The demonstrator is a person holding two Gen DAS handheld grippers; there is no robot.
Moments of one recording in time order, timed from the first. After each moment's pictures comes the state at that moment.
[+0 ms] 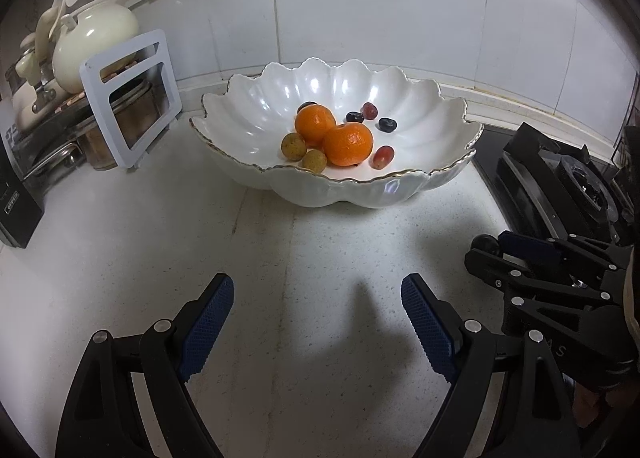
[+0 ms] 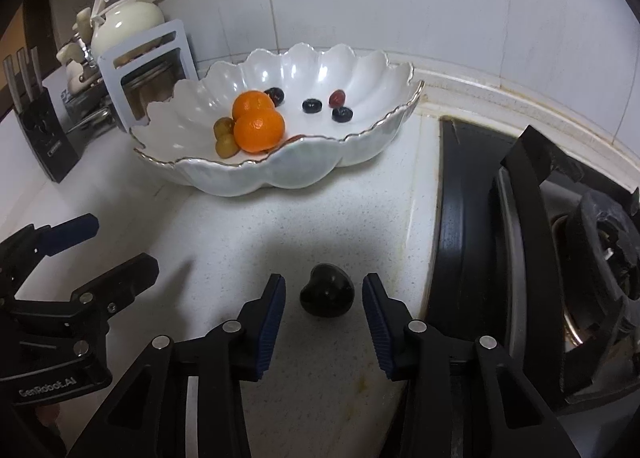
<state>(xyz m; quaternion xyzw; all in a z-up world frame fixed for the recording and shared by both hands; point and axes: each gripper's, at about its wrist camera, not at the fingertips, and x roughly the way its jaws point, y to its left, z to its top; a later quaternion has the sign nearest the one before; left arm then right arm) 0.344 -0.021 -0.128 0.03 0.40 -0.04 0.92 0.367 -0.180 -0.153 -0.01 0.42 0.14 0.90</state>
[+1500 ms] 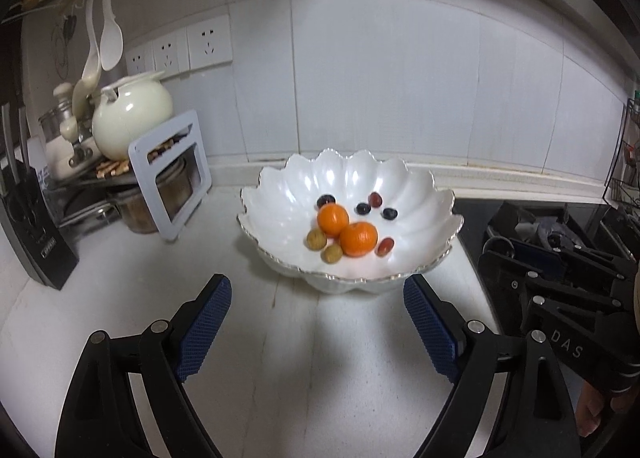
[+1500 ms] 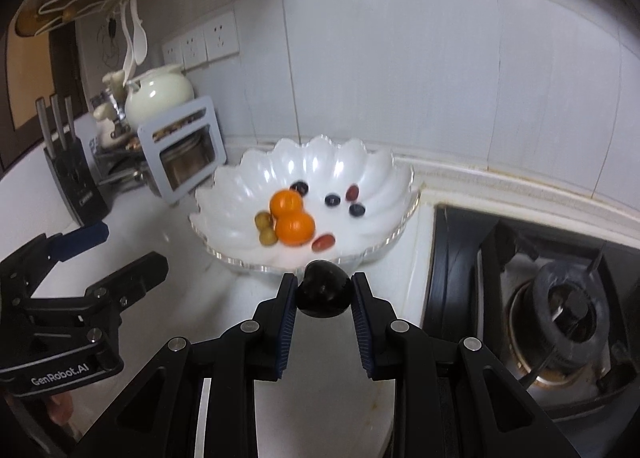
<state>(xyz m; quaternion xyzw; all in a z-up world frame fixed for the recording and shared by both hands) 0.319 -0.005 -0.049 0.03 0.29 -0.03 0.96 0.338 -0.175 -0.066 0.00 0.32 0.14 0.94</state>
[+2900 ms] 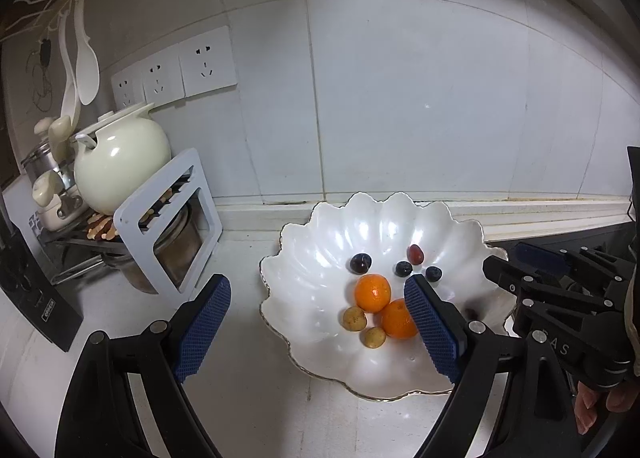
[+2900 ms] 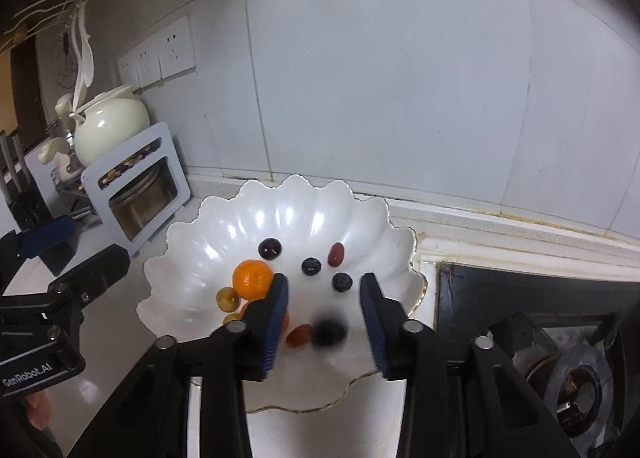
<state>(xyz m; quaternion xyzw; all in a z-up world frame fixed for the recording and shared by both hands) 0.417 0.015 -0.022 0.05 0.29 -0.01 0.96 0.442 -0.157 -0.057 0.00 0.32 0.11 0.94</state>
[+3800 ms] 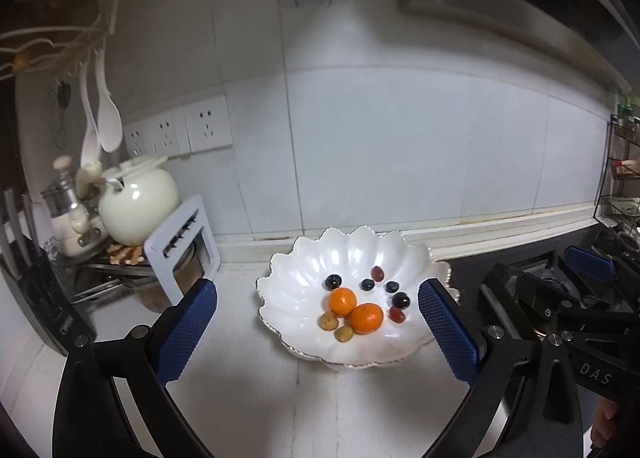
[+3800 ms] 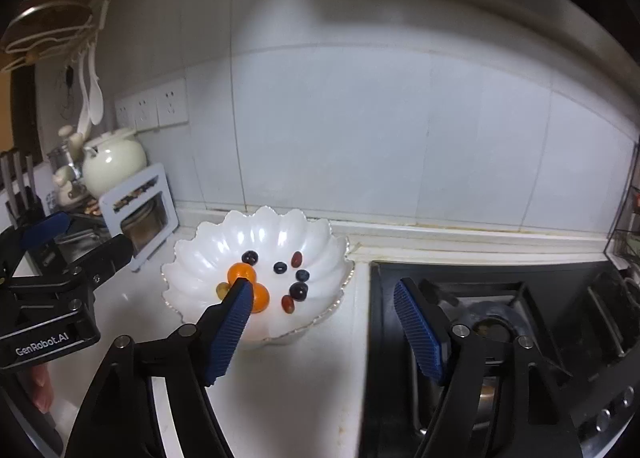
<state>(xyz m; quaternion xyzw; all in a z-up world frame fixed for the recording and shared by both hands) 0.316 0.003 0.025 0.06 0.21 -0.05 0.97 0.313 -0.185 0.001 0.00 0.24 0.02 0.97</state>
